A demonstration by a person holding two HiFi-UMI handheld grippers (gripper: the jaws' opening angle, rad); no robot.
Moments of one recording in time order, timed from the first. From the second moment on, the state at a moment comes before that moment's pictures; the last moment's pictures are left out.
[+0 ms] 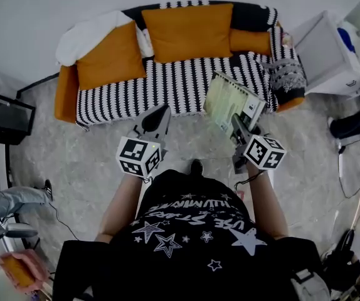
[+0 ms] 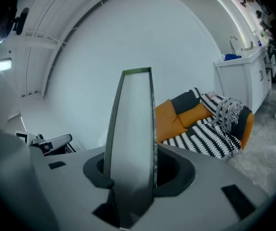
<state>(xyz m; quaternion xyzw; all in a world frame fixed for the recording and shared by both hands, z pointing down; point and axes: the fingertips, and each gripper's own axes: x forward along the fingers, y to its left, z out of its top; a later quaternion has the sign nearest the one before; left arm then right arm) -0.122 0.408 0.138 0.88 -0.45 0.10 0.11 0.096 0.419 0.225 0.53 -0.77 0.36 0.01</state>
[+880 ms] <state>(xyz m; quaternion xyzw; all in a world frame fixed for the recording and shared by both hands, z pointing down) -0.117 0.281 0.168 0.89 -0.41 0.11 0.15 0.109 0.326 0.253 0.56 -0.73 0.38 0.04</state>
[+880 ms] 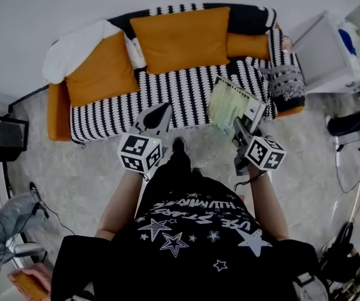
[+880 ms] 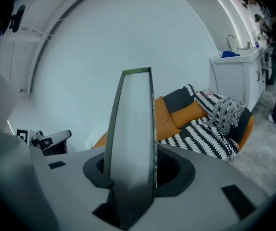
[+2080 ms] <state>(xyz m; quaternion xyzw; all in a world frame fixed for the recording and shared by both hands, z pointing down) -0.136 0.092 0.244 0.87 -0.41 0.16 0.22 0.084 0.148 0.362 0.51 -0.71 0.45 0.18</state>
